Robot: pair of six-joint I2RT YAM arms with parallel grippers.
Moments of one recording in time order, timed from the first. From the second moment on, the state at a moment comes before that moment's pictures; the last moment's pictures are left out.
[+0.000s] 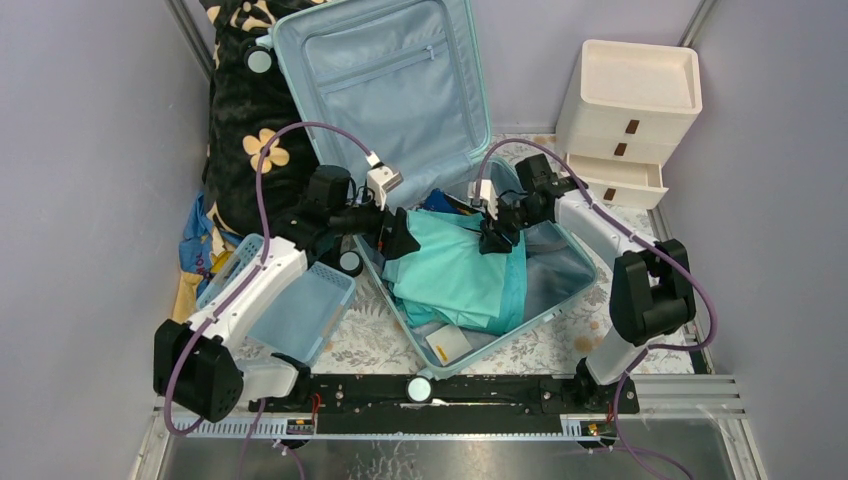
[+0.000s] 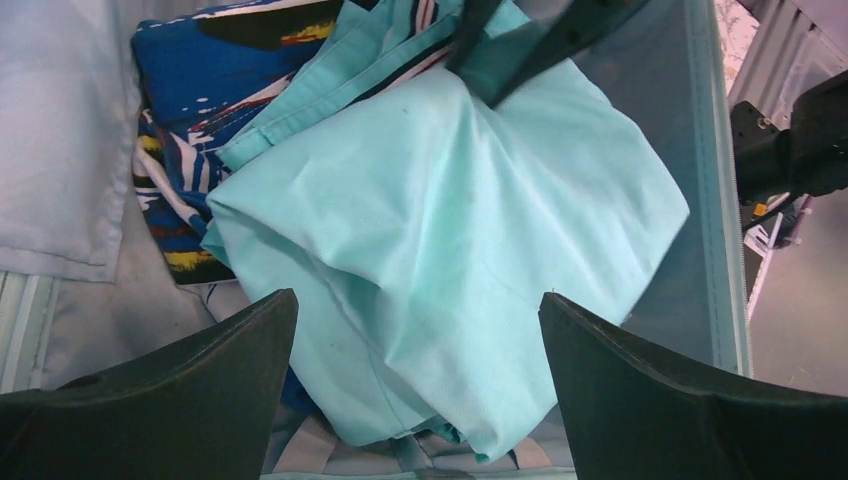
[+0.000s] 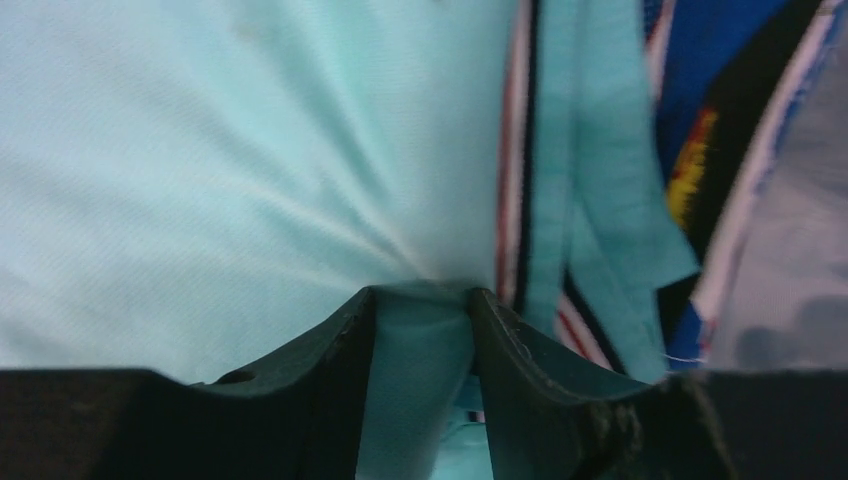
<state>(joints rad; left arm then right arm) -0.40 1.27 1.03 -0.34 0.66 0.05 0.33 1.67 1.25 -0.77 -0.79 -0.95</state>
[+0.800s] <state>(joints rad) -0.35 1.04 0.93 -0.30 0.53 -0.07 0.68 1.74 1.50 -1.44 -1.06 -1.81</state>
